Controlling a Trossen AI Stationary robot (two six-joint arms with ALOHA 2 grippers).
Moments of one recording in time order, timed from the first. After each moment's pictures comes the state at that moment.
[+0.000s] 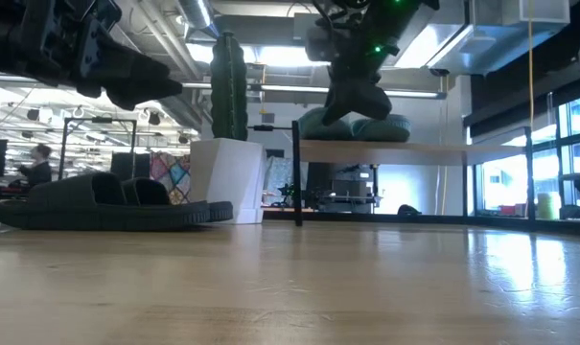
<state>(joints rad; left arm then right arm) -0.33 0.90 0.13 0.65 -0.46 -0.04 0.01 1.71 1.31 -0.56 0.72 -0.47</state>
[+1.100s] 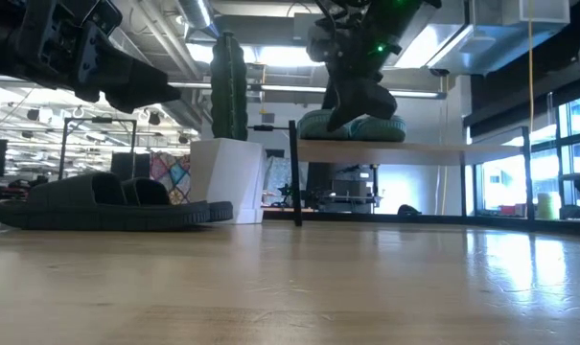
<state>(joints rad) -0.33 0.90 0.13 0.62 -0.46 -0.05 0.01 1.71 1.31 -0.58 0.71 -0.51</state>
